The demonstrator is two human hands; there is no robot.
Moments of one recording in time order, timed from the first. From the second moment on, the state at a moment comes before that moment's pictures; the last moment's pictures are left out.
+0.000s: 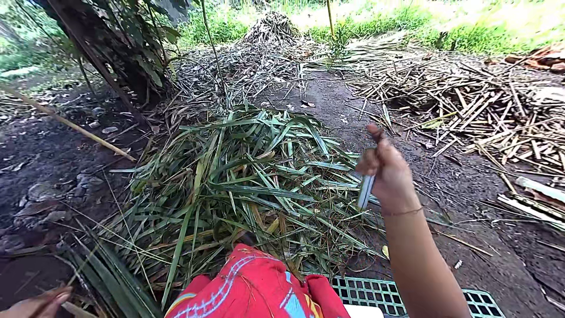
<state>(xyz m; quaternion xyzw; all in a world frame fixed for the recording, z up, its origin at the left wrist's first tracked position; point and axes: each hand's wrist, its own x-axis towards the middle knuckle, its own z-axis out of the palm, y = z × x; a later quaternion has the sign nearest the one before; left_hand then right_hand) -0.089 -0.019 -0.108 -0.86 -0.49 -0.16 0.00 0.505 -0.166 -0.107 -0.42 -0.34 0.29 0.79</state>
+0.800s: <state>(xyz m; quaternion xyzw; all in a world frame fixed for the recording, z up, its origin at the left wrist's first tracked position) -0.012 -0.053 -0.141 -0.90 -0.34 -0.22 -0.15 0.388 -0.156 -0.106 -0.27 -0.46 0.56 0.63</state>
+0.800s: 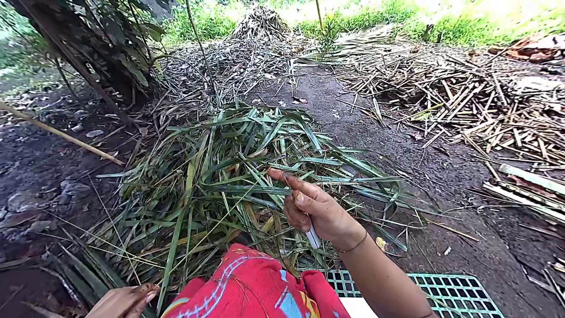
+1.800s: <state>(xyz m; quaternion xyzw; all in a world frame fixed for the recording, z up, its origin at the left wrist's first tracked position) 0.107 -0.071 -0.095 -0.85 -0.25 -0.34 -0.32 0.360 -0.169 -0.097 -0.34 -0.51 0.37 0.70</state>
